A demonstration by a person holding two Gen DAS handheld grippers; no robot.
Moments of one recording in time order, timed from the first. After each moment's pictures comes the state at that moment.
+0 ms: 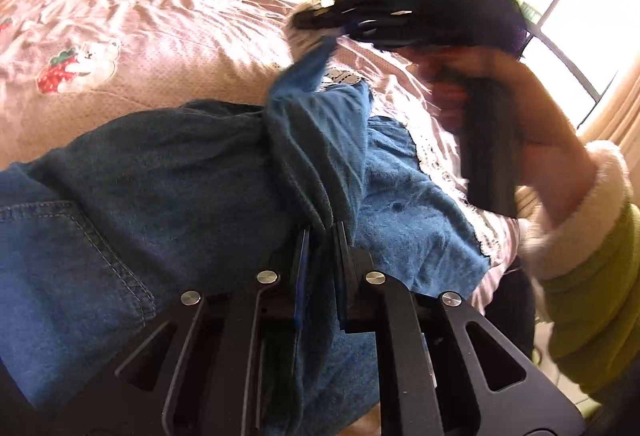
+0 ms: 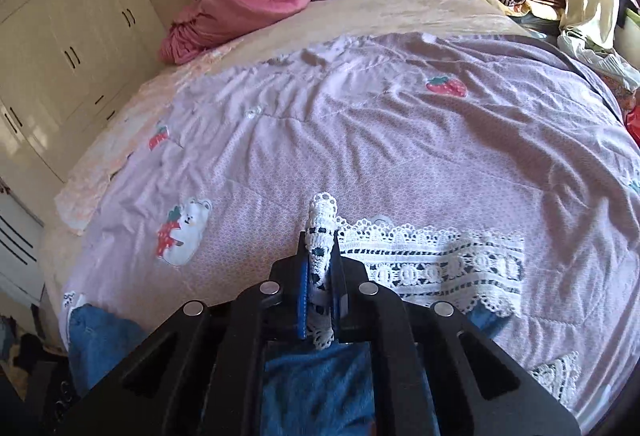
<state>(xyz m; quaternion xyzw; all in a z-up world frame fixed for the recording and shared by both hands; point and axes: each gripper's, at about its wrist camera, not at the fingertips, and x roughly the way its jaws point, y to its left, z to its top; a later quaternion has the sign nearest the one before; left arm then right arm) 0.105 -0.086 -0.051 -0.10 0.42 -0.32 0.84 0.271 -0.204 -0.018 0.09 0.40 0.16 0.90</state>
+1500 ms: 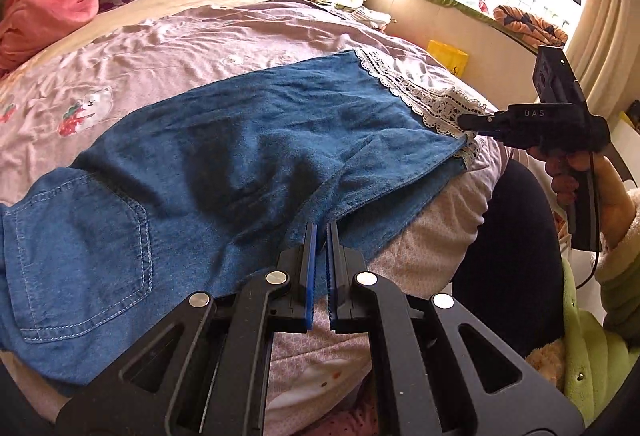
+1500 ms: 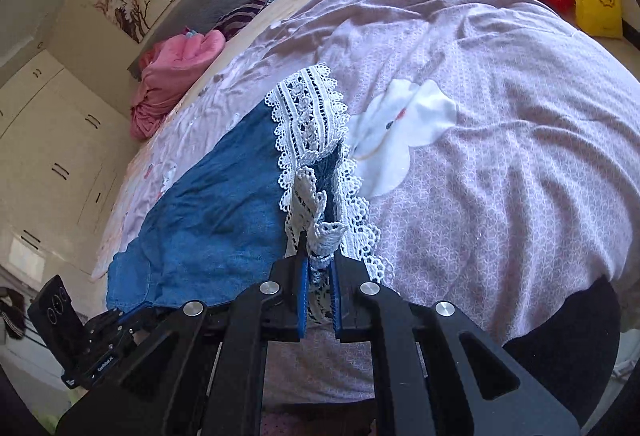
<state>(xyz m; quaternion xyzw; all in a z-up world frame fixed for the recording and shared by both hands) 0.024 -0.106 -0.038 0.06 0.40 -0.33 0.85 0.030 -0.380 -0.095 0.30 0.40 0.08 0.86</state>
